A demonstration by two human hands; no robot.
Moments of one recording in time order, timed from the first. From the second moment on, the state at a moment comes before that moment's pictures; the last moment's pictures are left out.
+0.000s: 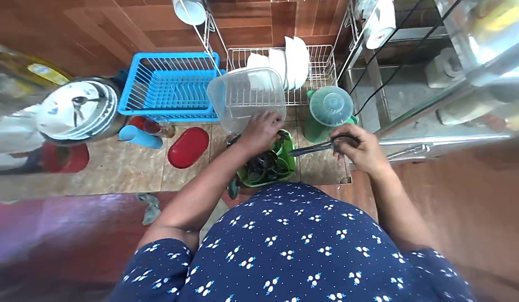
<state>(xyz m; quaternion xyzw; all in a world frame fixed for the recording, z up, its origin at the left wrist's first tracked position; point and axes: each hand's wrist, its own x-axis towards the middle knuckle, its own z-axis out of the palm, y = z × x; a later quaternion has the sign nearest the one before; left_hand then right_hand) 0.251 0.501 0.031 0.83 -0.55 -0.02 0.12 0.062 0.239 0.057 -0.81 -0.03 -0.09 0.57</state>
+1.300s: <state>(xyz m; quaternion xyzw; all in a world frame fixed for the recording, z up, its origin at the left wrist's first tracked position) 0.277 0.556 0.057 0.84 -0.51 -0.04 0.16 0.144 0.330 0.047 -0.98 -0.13 0.00 0.17</state>
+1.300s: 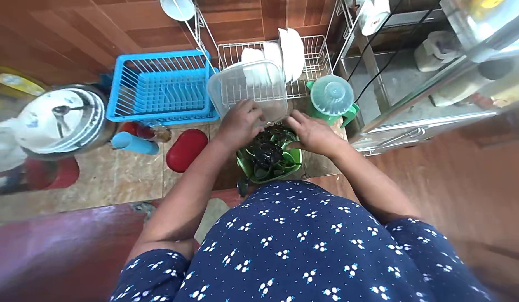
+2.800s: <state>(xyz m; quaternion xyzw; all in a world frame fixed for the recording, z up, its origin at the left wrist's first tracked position) 0.167 0.721 0.098 0.89 -0.26 0.09 0.36 0.103 0.364 0.024 -0.97 -0.17 0.00 0.18</state>
